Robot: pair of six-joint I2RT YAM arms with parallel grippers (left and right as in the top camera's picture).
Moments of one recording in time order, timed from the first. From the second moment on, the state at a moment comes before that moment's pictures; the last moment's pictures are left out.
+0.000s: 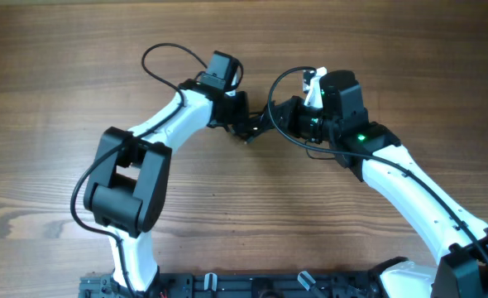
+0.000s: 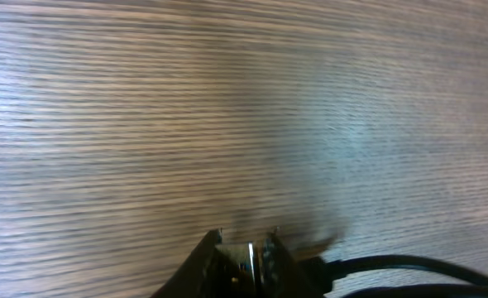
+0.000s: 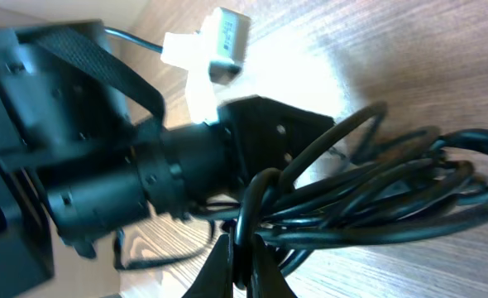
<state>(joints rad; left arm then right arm) -0.40 2.03 1.36 -0.49 0.18 -0.47 0.39 1.46 0.94 -0.16 -0.48 0.84</state>
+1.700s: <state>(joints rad) -0.26 2.03 1.36 -0.50 0.31 -0.47 0.41 1.60 0.94 -0.18 -1.09 -0.13</state>
